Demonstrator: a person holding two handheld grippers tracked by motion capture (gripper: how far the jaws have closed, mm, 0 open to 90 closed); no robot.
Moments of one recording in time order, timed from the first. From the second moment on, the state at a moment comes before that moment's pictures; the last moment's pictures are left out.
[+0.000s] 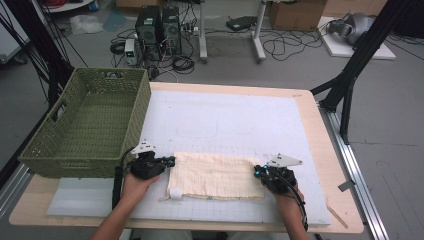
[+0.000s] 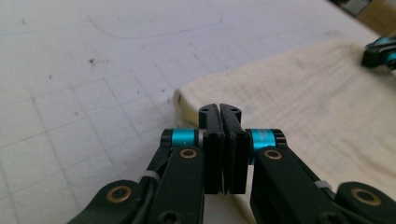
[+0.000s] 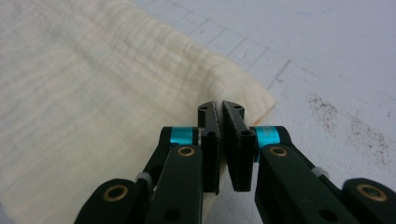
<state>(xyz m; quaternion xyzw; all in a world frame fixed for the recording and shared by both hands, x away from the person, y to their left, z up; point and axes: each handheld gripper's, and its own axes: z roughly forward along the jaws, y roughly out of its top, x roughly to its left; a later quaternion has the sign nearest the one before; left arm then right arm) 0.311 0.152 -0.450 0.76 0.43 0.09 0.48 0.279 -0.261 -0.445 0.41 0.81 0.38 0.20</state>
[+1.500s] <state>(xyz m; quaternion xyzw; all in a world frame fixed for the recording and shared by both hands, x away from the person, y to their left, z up) 0.358 0.137 -0.438 0.76 0.41 0.20 0.47 0.330 -0.251 -0.435 0.39 0.80 0.38 0.24</state>
